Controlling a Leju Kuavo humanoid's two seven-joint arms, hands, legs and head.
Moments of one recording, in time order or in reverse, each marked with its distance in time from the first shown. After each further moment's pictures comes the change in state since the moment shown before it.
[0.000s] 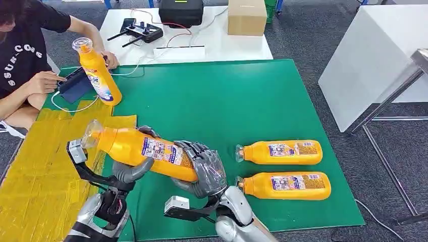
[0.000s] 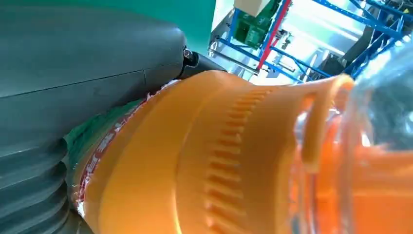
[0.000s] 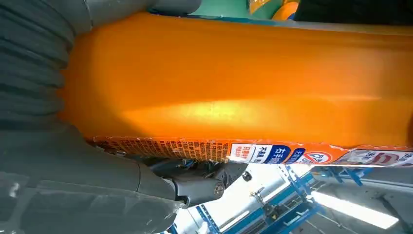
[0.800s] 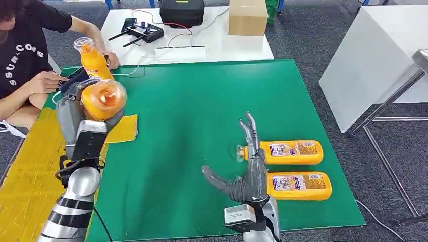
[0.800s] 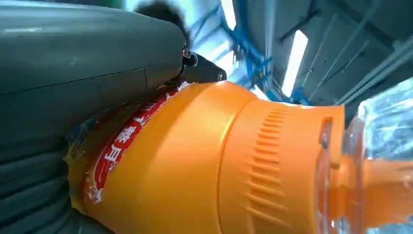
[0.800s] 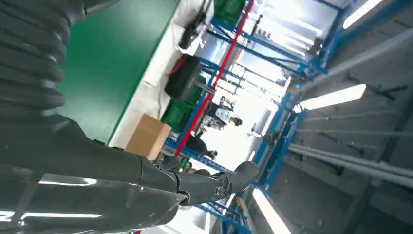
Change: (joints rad) left arm -0.184 0.011 0.158 -0.087 -1.428 0.877 0.017; right arm 0.235 -0.058 -0.204 -0.538 -0.335 -0.020 -0.190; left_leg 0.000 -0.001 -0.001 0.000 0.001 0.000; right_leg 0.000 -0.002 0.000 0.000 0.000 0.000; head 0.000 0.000
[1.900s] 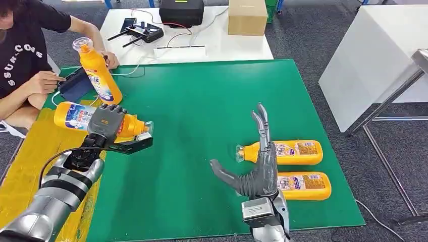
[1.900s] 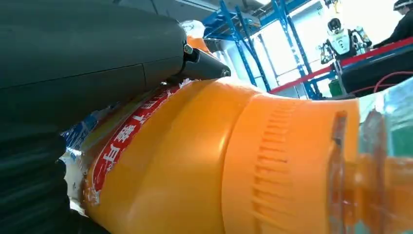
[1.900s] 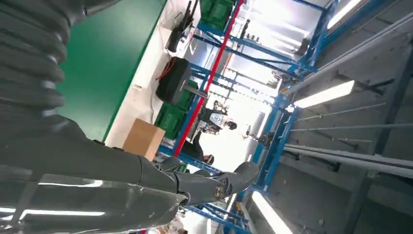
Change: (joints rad) left arm -0.263 0.182 -0.239 0.625 -0.700 -0.288 0.298; right arm -0.001 -0.002 -0.051 -0.071 -0.041 0.092 0.009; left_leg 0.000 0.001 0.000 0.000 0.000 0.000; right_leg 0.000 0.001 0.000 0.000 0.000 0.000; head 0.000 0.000
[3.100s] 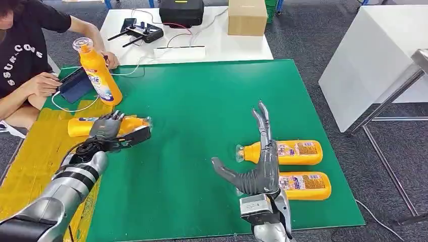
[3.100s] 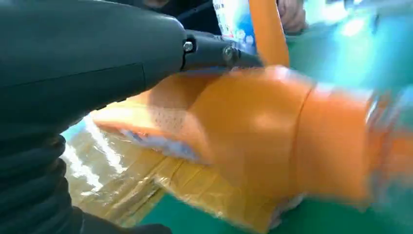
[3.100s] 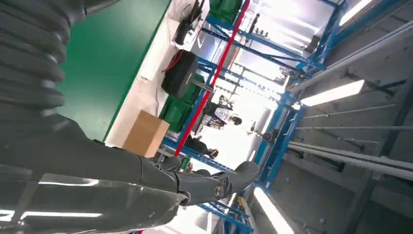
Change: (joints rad) left arm -0.096 -0.103 0.157 0.305 0.265 -0.102 0.025; right arm 0.000 0.002 -0.019 -0.011 0.056 0.007 0.042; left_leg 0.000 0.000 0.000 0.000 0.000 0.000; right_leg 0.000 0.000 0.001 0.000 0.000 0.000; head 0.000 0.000
